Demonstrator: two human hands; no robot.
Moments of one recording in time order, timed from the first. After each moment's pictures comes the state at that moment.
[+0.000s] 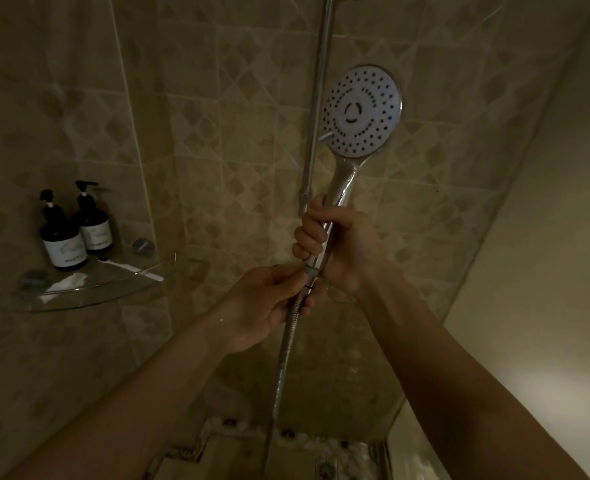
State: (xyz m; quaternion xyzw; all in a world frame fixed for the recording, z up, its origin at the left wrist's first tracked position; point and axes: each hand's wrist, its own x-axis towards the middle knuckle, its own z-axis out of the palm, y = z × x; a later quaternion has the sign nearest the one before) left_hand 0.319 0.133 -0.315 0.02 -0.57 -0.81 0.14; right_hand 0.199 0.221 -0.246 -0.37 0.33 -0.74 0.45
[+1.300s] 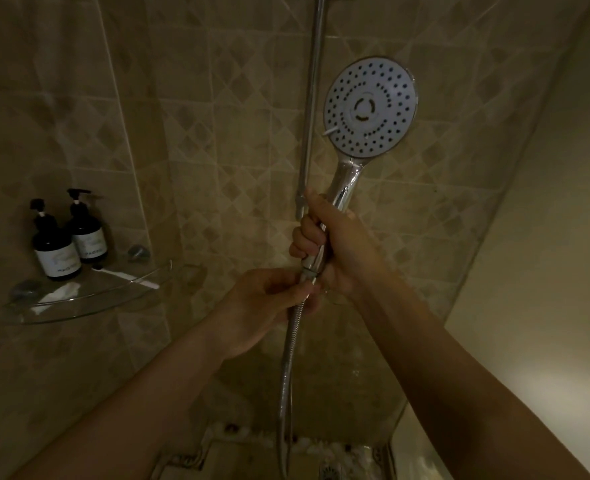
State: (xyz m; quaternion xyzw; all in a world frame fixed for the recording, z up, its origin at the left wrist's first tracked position) left_hand 0.310 0.127 -0.317 0.04 -0.63 -0.75 0.17; right_hand 0.205 0.217 -0.240 -0.34 0.39 -0.77 0.37
